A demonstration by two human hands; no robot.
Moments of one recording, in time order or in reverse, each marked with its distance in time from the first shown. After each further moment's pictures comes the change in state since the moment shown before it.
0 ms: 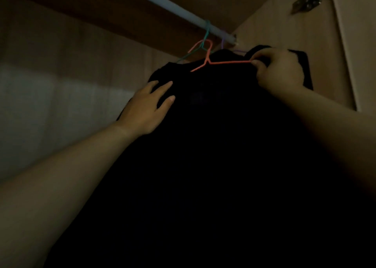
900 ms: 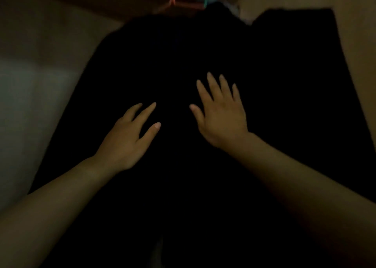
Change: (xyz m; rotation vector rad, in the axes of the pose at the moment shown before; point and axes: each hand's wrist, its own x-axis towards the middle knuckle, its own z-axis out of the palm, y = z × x) left_hand -0.066 -0.039 0.041 -0.165 -0.102 -0.063; right_hand -0.105 -0.012 0.127 -0.292 -0.163 -0.354
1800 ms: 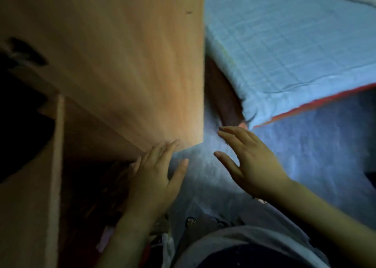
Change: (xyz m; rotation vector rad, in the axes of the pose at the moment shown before) left_hand -0.600 0.345 0.131 -0.692 -1.330 0.404; right_hand -0.693 -0.186 -0.451 -0.362 -0.879 1.387
